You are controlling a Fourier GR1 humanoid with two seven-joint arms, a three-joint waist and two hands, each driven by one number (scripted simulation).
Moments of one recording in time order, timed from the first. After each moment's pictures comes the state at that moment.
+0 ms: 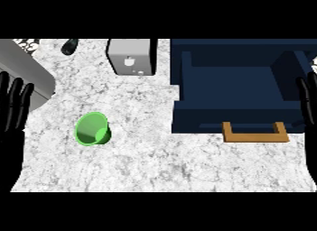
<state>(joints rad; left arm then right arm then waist) 0.02 0.11 0.02 -2.10 0.04 0.03 0.00 -0.03 -0.09 -0.02 -2.10 0.00 -0.01 -0.02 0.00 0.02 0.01</state>
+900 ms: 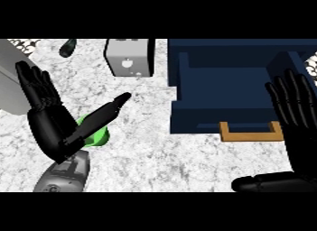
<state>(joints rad) -0.24 0.00 -0.21 -1.78 -0.33 0.91 0.12 -0.03 -0.08 0.03 -2.07 -0.11 0.07 0.08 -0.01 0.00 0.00</state>
